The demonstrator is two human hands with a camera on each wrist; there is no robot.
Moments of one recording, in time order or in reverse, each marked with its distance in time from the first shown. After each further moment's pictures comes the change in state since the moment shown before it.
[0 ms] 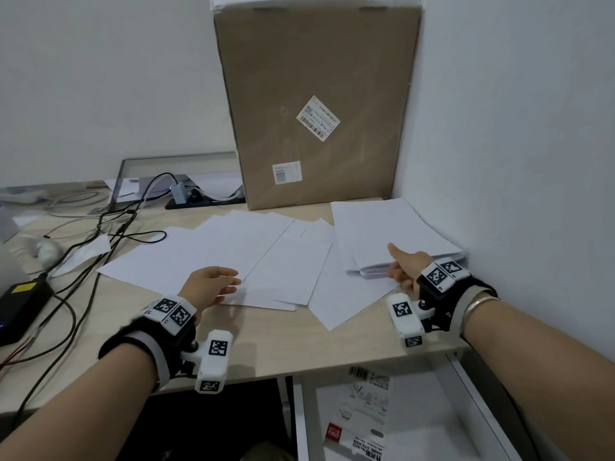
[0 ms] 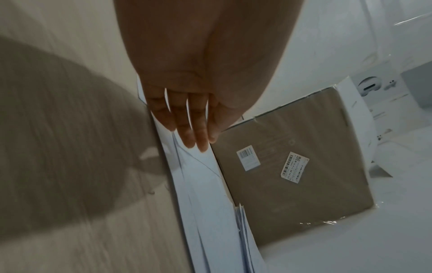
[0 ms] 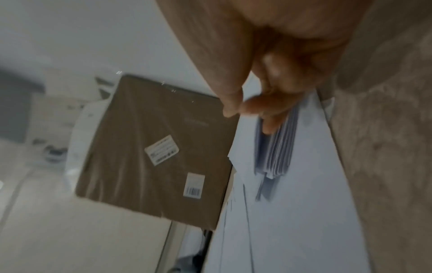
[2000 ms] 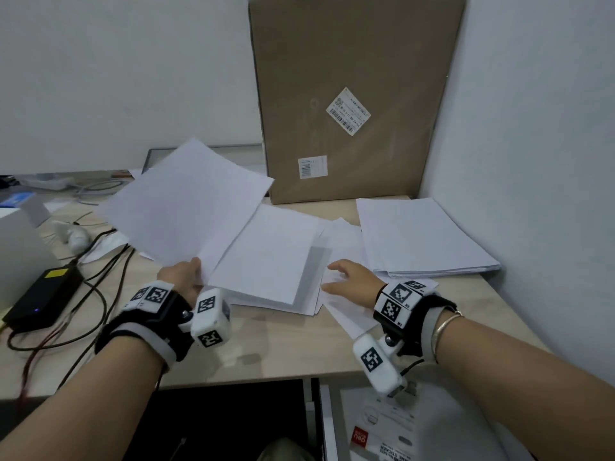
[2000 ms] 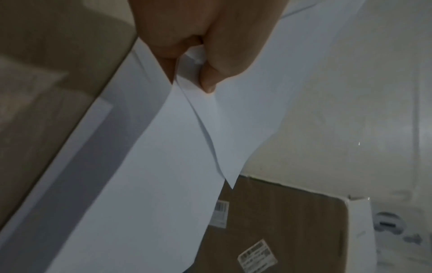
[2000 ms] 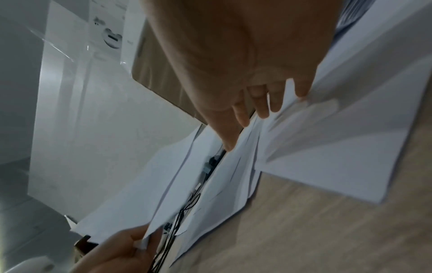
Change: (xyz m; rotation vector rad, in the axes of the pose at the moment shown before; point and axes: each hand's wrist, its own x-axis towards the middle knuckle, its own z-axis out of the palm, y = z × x) left_hand 0.009 0.008 -0.059 -0.282 0.340 -0.251; right_hand -0.058 -0.010 0.121 -0.516 -0.374 -0.491
